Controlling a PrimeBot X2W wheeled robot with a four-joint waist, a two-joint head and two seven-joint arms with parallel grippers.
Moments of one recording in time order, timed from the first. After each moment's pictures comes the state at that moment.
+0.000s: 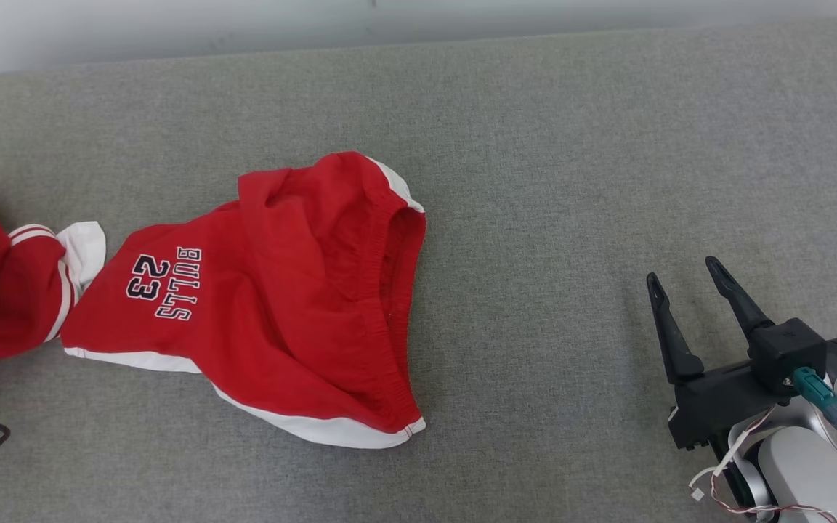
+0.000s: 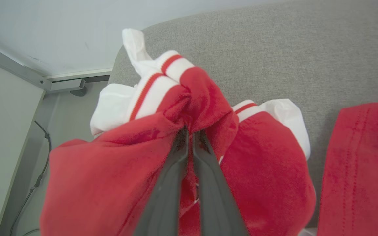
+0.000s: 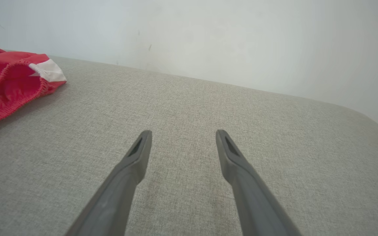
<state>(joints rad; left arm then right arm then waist) -0.95 0.61 -0.88 1.05 -0.79 -0.07 0.04 -0.25 -0.31 0.26 0.23 0.28 -0.07 -0.22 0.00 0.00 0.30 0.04</state>
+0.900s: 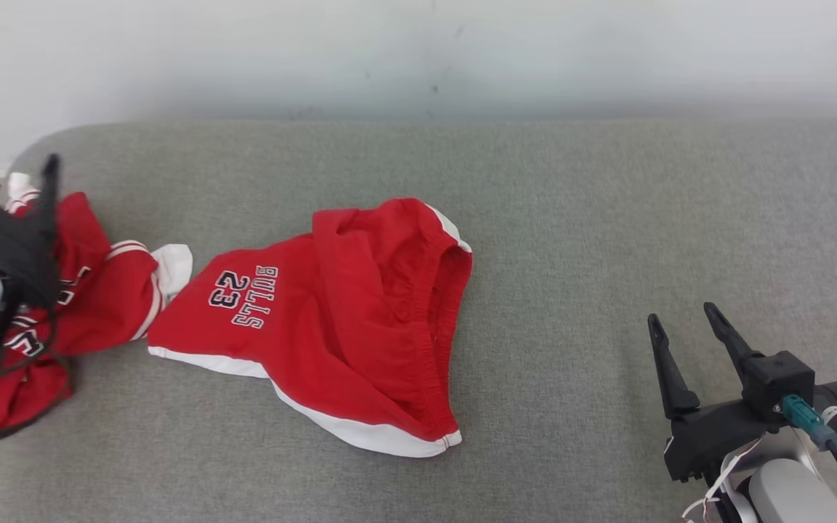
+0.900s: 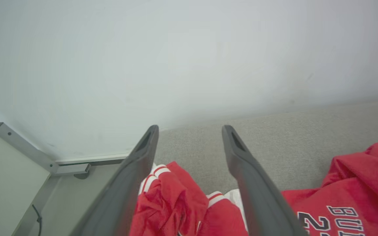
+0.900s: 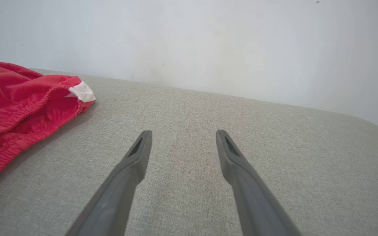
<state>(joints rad) -1.01 0.54 -0.89 0.94 -0.75 -0.06 -0.15 -0.21 -0.27 0.24 0.32 0.31 -0.08 -0.23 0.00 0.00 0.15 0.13</state>
